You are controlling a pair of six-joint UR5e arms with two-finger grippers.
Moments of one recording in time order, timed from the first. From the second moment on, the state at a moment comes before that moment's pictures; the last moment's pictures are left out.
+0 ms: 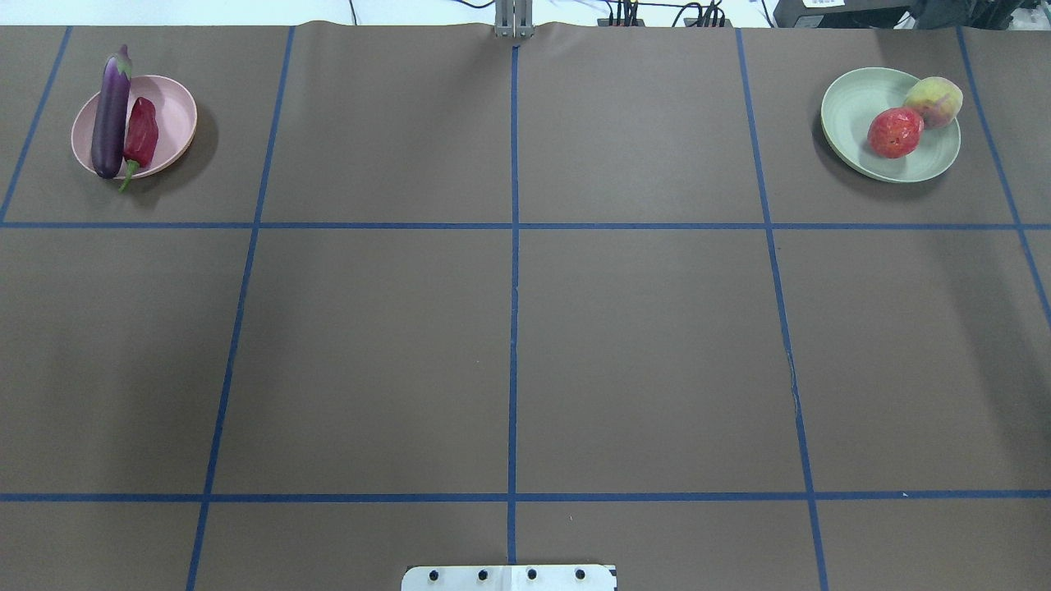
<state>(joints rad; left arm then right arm) -1.56 -1.70 -1.61 -1.43 -2.34 -0.01 1.54 -1.58 1.63 -1.62 2.33 -0.10</state>
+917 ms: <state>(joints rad) -1.56 -1.68 -1.62 -1.43 -2.34 -0.01 1.54 -1.59 1.64 -1.62 2.34 -0.10</state>
